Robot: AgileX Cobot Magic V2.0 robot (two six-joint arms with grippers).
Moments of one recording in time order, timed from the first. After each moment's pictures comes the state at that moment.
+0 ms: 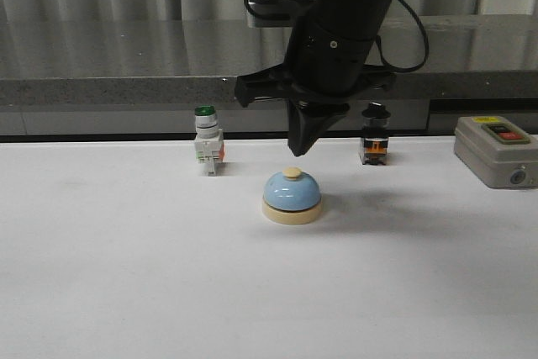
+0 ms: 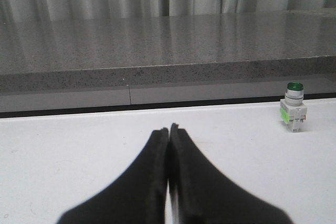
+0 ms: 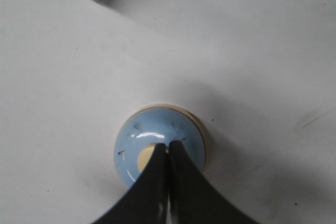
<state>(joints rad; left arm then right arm) -0.06 0.00 0.00 0.04 0.12 0.01 0.52 1.97 -1.49 0.04 0.69 0.06</state>
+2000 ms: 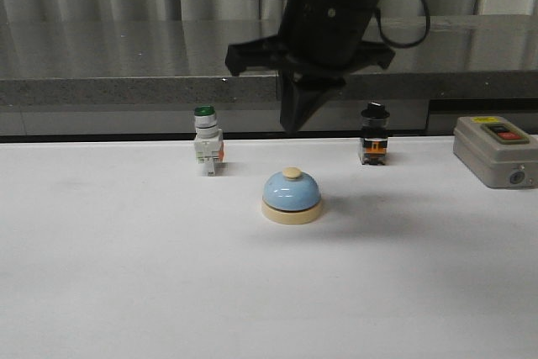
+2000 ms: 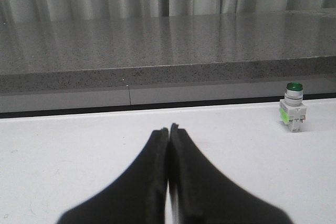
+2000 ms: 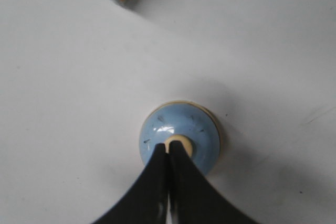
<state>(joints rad) -0.06 0.00 0.00 0.04 0.12 0.01 0.54 1.90 -1.50 0.06 0.73 0.06</state>
